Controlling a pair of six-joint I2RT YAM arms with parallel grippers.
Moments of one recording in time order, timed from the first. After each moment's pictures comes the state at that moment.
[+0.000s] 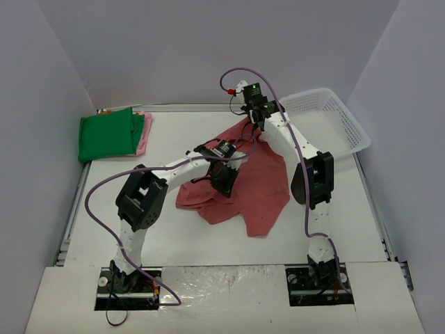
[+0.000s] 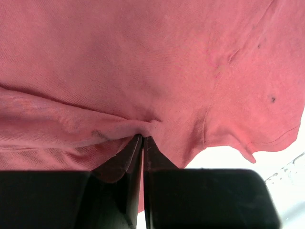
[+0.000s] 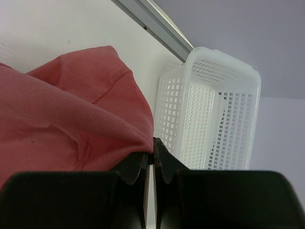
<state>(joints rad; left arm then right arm) -0.71 2.03 1.56 -0.70 0.30 -0.17 0.42 2.22 2.12 -0.62 0.48 -0.53</state>
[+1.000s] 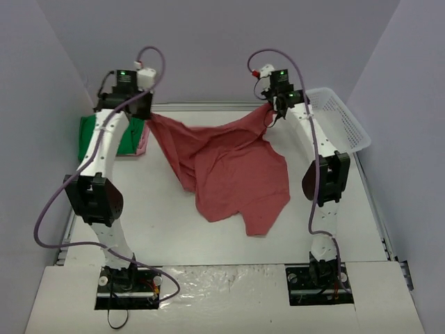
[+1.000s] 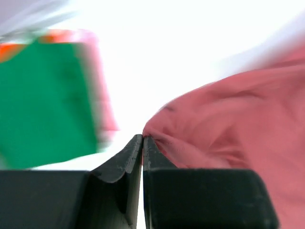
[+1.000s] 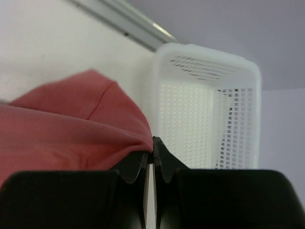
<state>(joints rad) -0.20 1.86 1.92 -0.83 0.10 0.15 0.31 2.19 2.14 -0.64 0.33 -0.47</state>
